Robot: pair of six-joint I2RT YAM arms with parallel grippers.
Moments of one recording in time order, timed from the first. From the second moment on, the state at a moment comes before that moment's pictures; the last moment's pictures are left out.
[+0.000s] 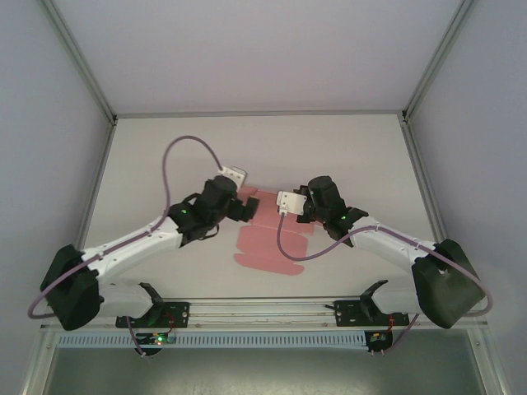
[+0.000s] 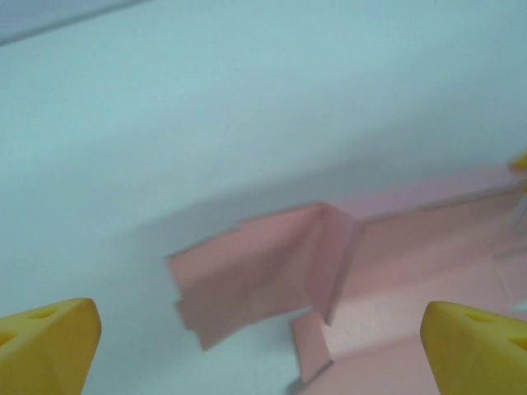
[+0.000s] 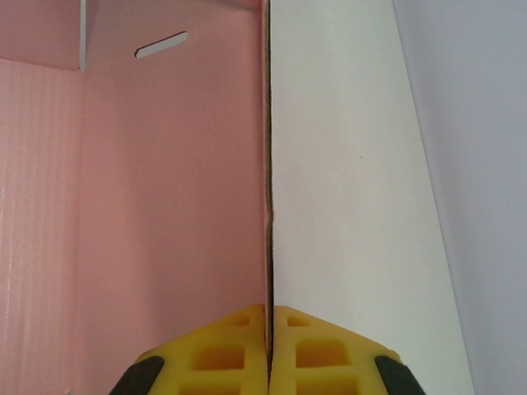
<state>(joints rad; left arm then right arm) -0.70 1.25 0.86 -0.25 -0.23 -0.23 0.57 1.30 0.64 0.03 -0.01 -0.95</state>
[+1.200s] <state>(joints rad) -0.23 1.61 0.90 -0.09 0.05 -0.44 0.77 1.57 0.45 0.89 0.35 -1.47</state>
